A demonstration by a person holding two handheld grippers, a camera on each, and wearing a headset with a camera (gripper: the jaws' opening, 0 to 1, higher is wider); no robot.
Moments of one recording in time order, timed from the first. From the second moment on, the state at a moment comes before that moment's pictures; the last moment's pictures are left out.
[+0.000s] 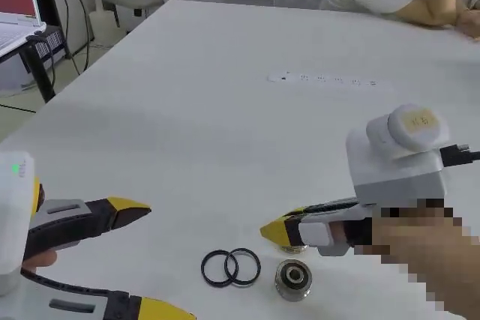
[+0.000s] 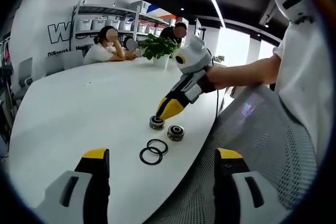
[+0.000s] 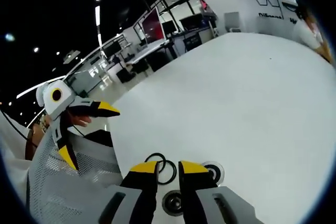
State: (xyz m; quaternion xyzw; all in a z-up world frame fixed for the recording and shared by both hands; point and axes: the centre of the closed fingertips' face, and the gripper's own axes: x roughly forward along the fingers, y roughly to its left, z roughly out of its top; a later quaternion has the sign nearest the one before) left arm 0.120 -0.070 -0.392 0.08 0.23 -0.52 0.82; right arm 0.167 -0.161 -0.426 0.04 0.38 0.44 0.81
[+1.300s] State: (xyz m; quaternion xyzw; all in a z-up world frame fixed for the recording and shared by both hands) left arm 0.129 -0.062 -0.376 0.09 0.21 -0.53 0.82; right arm 0.145 -0.255 -0.299 -0.03 0.14 0.43 0.89
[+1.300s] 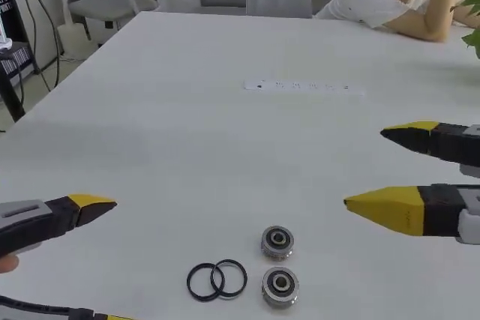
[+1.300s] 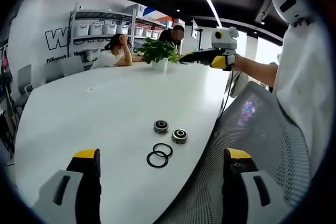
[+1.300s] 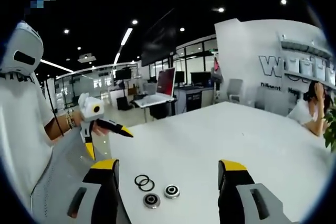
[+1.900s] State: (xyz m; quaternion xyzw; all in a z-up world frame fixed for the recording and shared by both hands) left arm 0.134 -0.053 -0.387 0.07 0.22 -0.51 0.83; right arm 0.137 -0.309 -0.344 0.00 0.13 0.36 0.93
